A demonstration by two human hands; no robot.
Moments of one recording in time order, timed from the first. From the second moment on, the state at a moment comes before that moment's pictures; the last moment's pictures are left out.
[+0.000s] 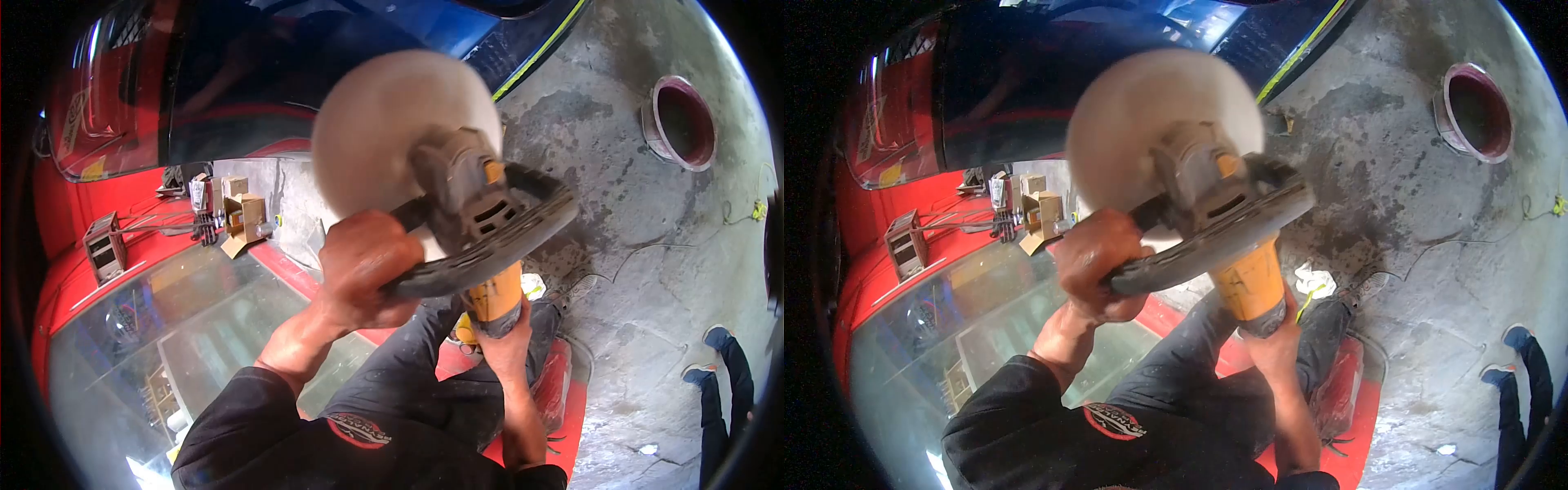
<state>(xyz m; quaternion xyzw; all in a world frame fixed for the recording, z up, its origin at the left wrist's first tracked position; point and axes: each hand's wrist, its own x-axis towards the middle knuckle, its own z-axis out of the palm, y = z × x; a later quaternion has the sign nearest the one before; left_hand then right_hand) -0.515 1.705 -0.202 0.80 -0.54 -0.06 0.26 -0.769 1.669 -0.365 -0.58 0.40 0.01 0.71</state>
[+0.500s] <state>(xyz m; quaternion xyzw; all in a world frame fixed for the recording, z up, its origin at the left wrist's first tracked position) -0.515 1.695 -0.217 0.79 -0.55 -0.08 0.25 -0.768 1.660 -0.365 -0.55 0.44 0.03 0.71</state>
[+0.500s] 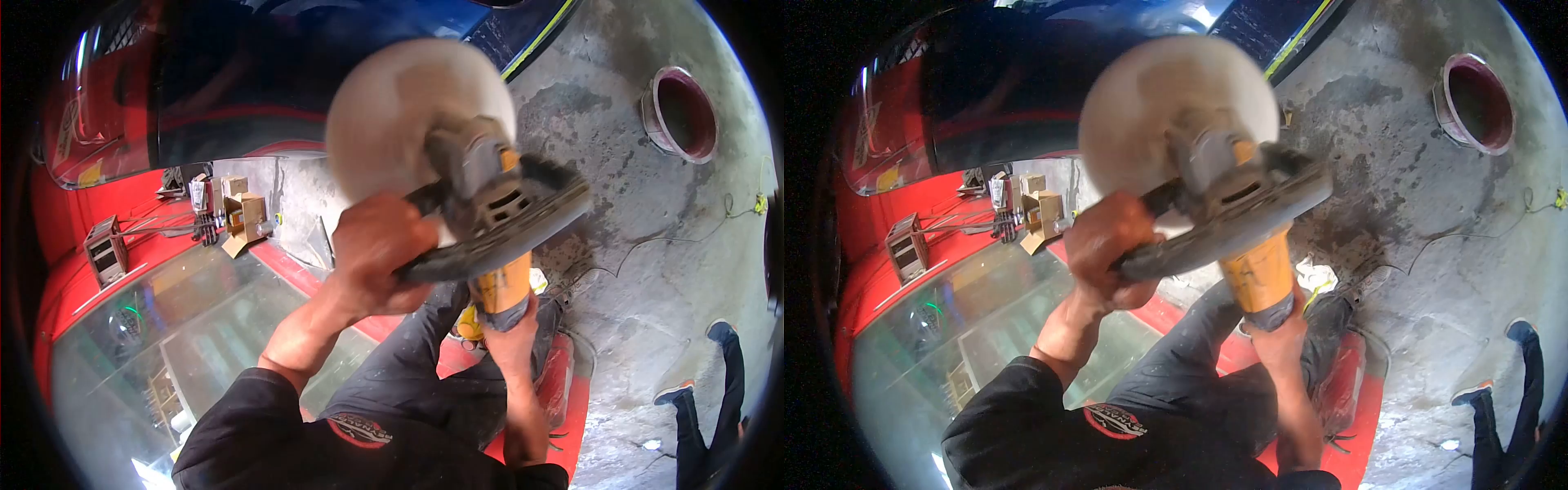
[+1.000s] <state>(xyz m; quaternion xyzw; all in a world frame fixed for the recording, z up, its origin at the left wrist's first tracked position) -0.503 1.672 -0.220 0.76 -0.57 -0.10 0.28 -0.761 1.645 -0.357 -0.56 0.46 0.02 0.69</state>
